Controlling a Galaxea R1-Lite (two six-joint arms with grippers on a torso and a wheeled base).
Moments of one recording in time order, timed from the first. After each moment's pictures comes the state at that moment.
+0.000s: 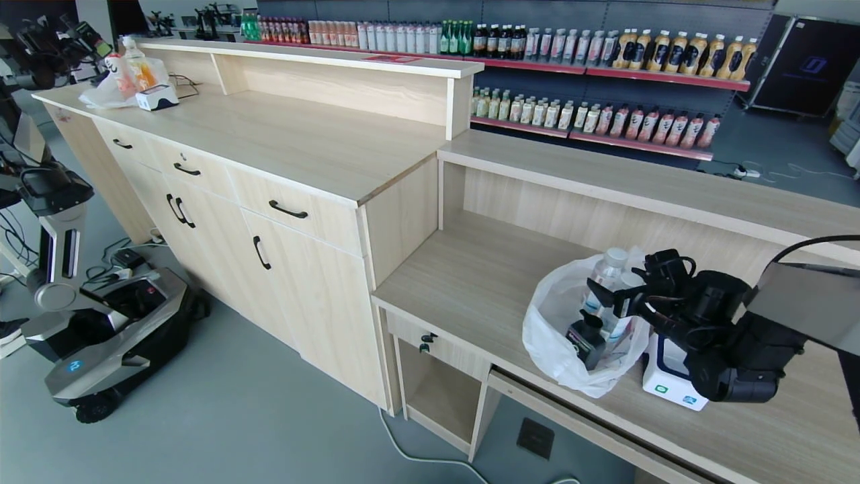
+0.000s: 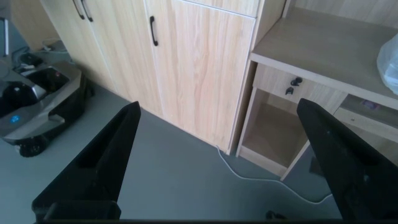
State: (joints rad) left arm 0.00 0.00 0.00 0.00 0.00 0.00; right arm -0.07 2.43 -0.92 -1.50 0.31 -0.13
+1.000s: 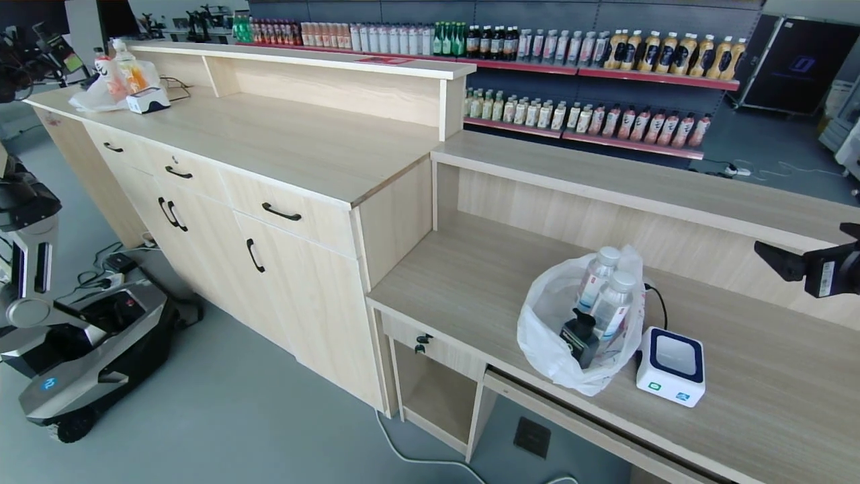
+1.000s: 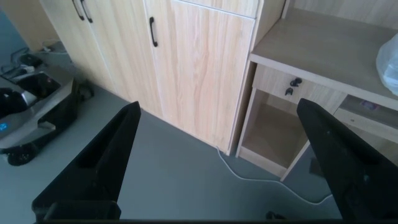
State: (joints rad) left arm 0.00 0.00 0.00 0.00 0.00 0.00; right arm -0.31 1.46 -0.61 -0.78 0.17 -0.36
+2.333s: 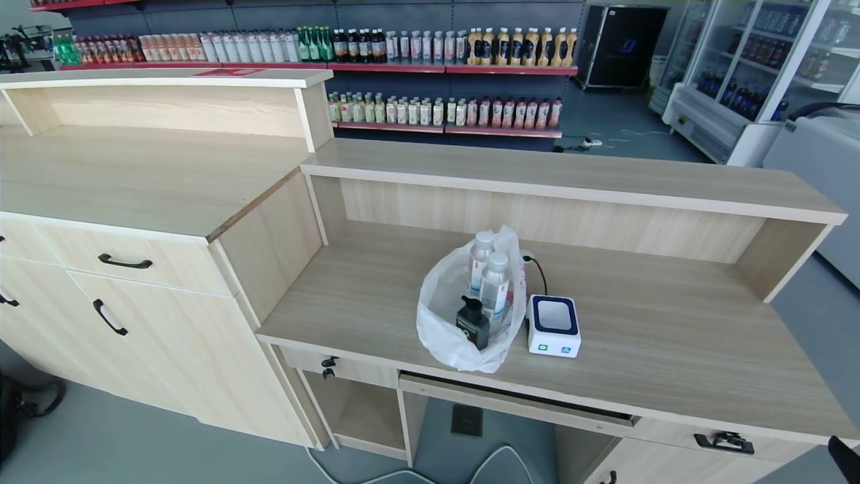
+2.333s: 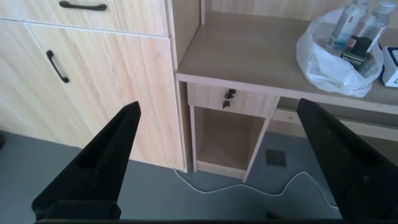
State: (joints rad) left arm 0.00 0.00 0.00 0.00 0.00 0.00; right arm -0.17 0.50 0.00 -0.39 0.03 -0.12
